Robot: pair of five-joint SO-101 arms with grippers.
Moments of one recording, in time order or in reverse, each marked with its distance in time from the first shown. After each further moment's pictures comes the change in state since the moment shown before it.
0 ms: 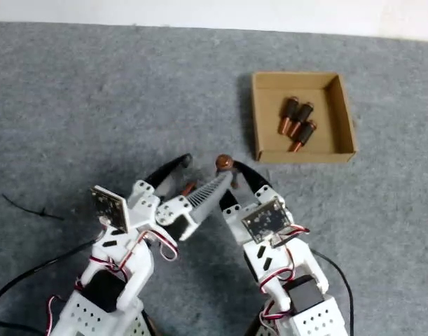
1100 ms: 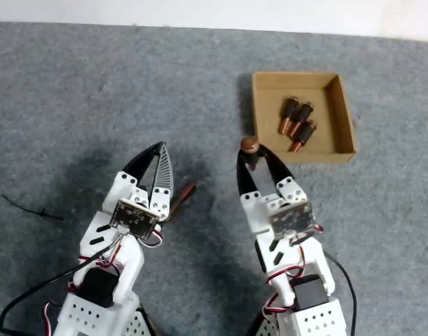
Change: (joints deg) left arm -9.3 0.0 -0.1 1.3 -32.7; right arm 8.9 0.0 0.7 -9.1 -4.5
